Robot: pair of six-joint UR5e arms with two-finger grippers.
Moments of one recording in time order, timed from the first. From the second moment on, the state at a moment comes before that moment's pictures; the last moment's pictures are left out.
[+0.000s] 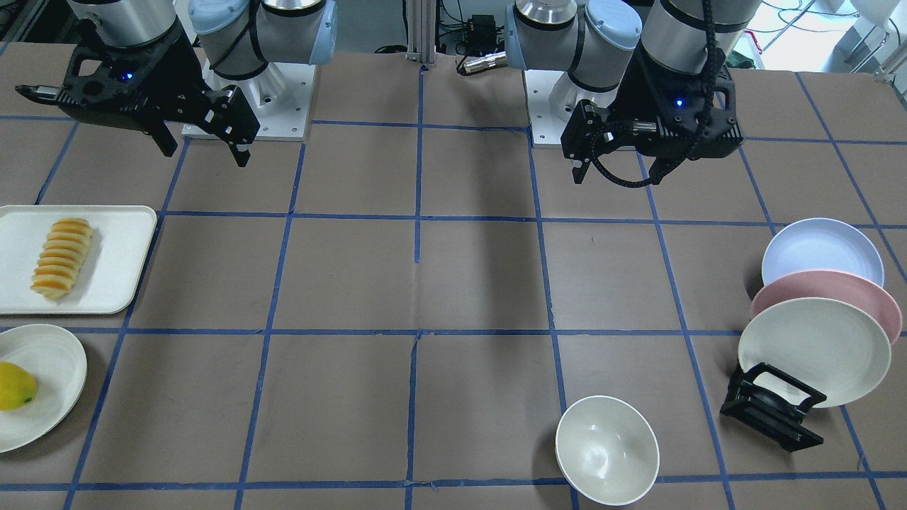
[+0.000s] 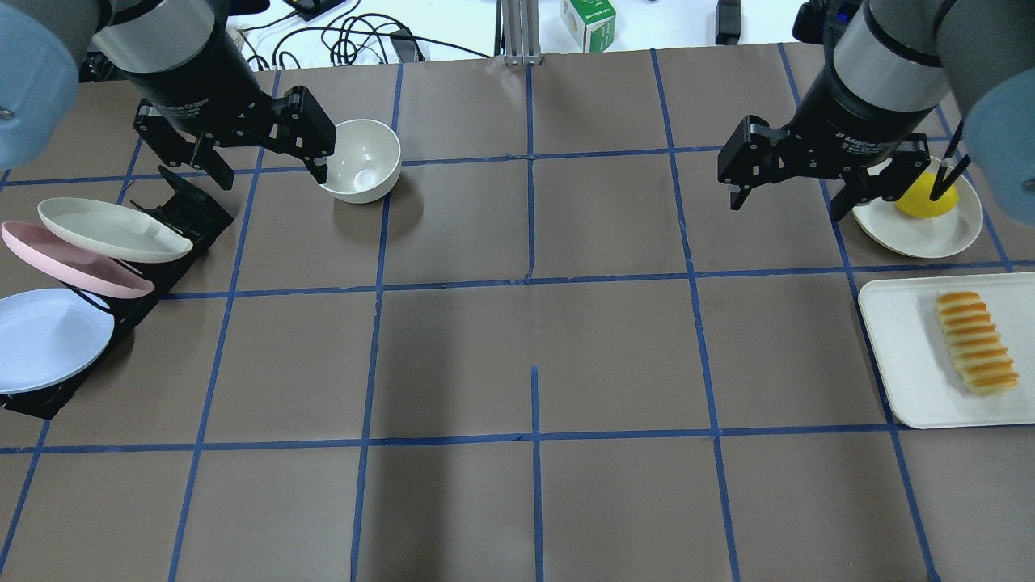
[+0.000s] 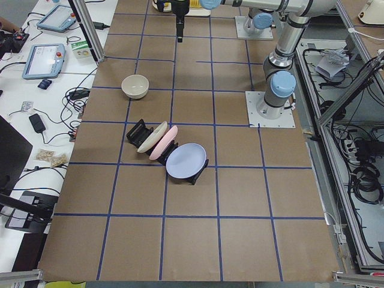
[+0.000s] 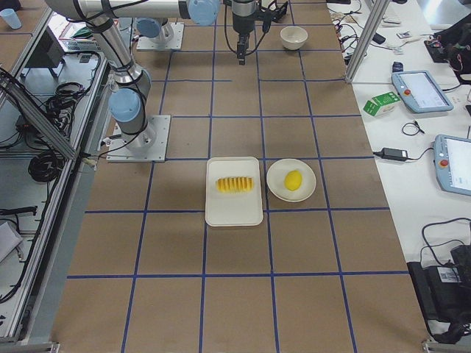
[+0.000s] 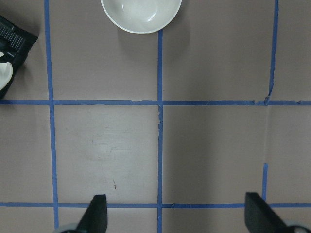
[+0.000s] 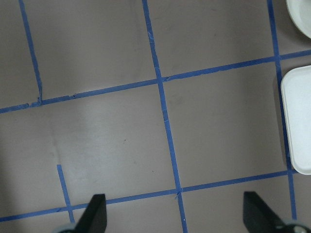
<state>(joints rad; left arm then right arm) -1.59 -1.58 -1.50 -1.60 1.57 -0.03 1.54 -1.68 1.67 -1.60 -1.54 0.14</state>
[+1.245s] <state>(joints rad) -1.18 -1.50 -1.52 -1.62 1.68 -0.02 1.40 -1.67 1.69 -1.61 -1.56 0.12</state>
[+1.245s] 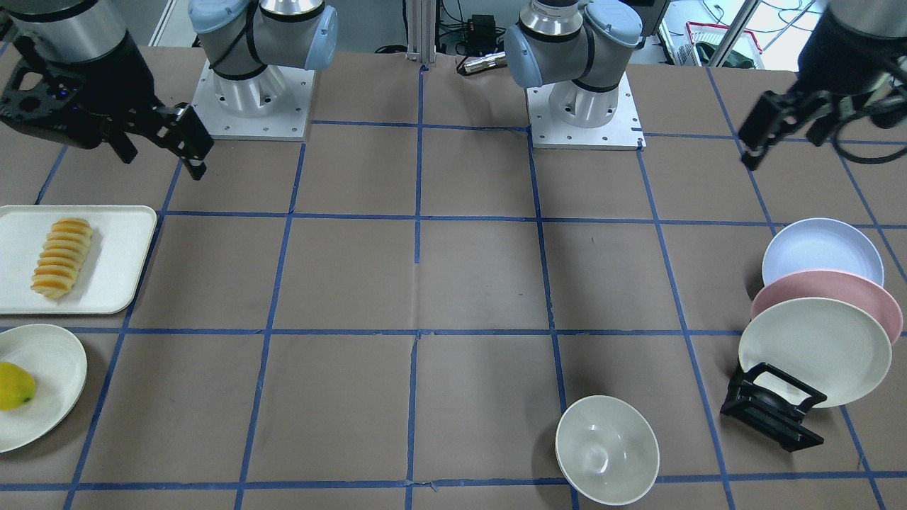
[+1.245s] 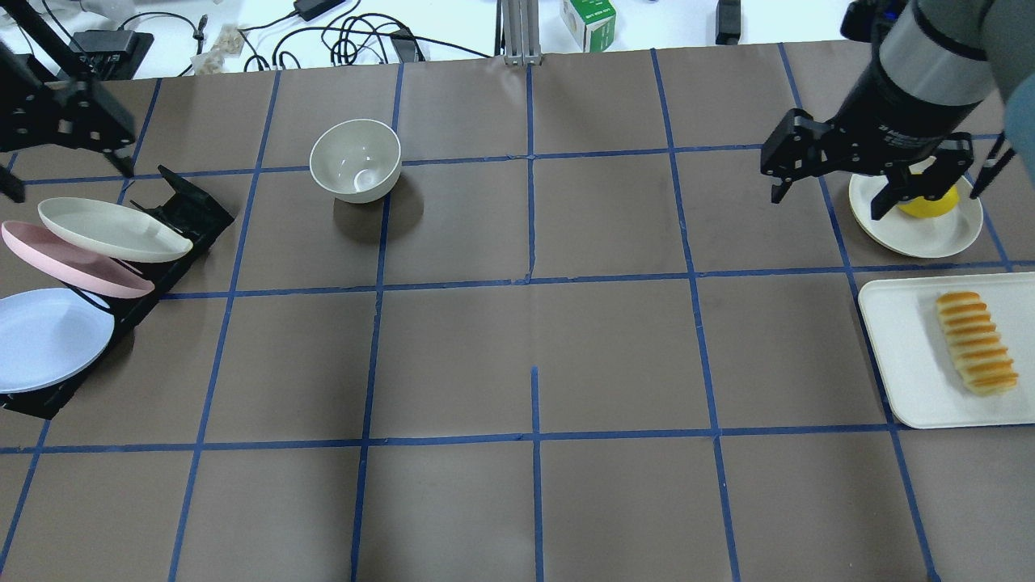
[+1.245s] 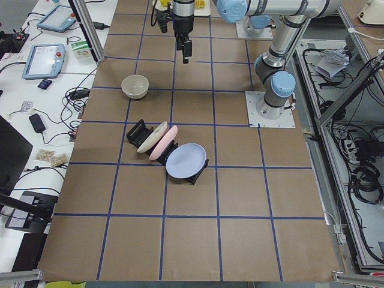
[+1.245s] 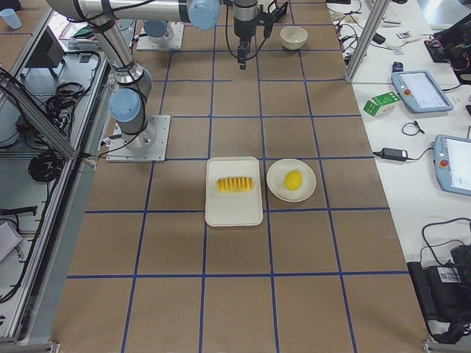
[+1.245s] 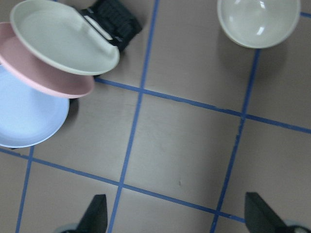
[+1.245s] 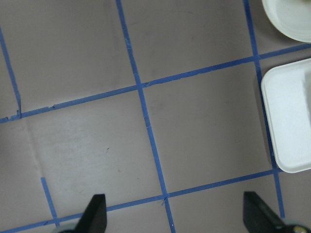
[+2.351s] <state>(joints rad) -0.57 -1.72 -1.74 -1.25 1.64 0.06 0.95 -1.51 1.72 -1.72 -1.67 -0.26</state>
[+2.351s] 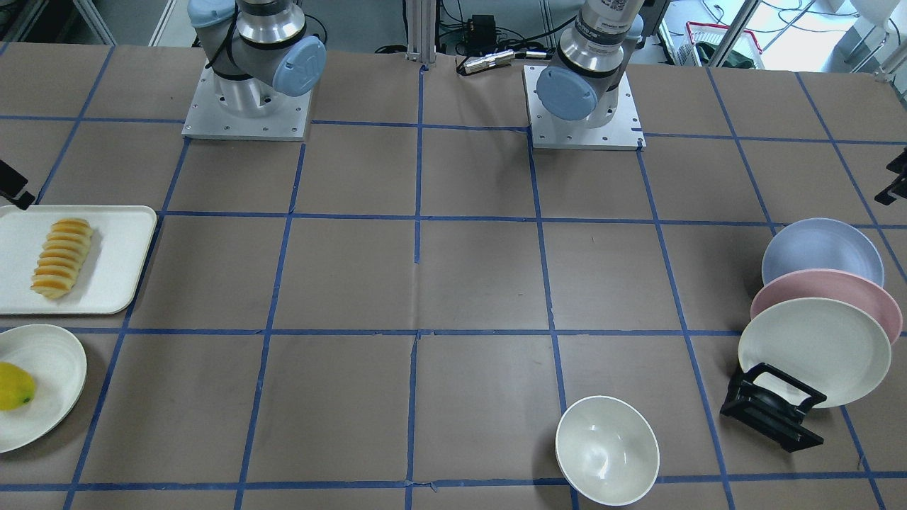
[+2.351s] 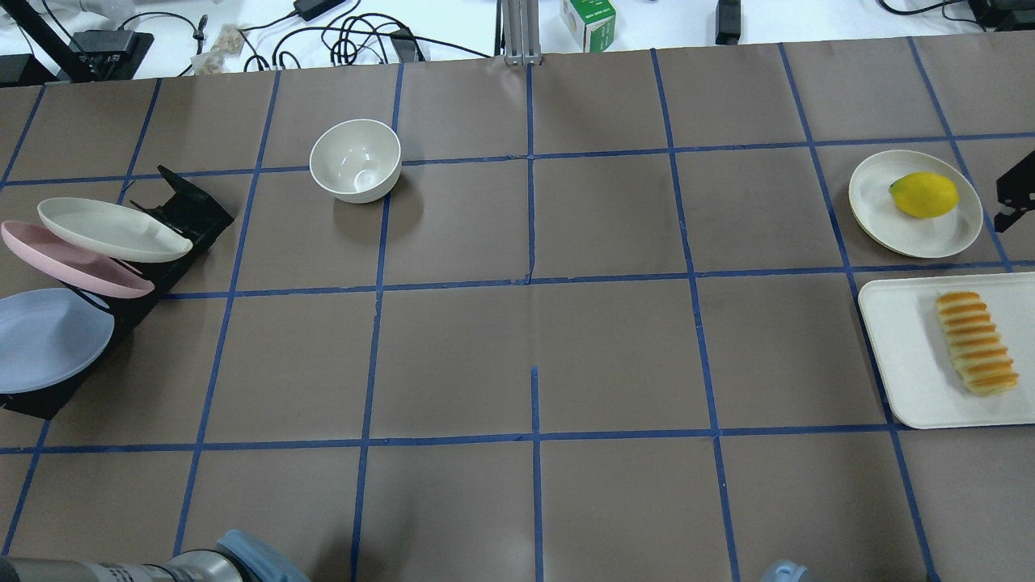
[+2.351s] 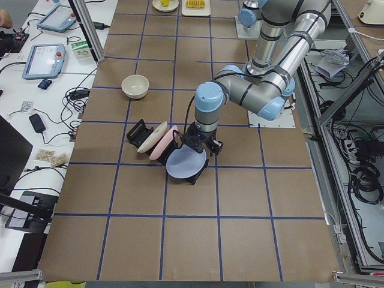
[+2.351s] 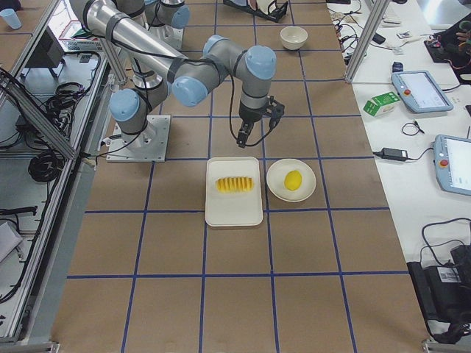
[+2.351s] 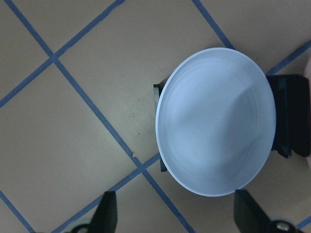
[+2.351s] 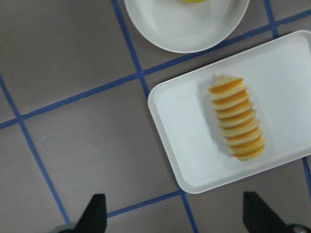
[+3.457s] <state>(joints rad) -0.59 -1.89 -1.74 -1.13 1.72 0.05 0.92 -1.34 1.79 -1.90 -1.74 -0.40</state>
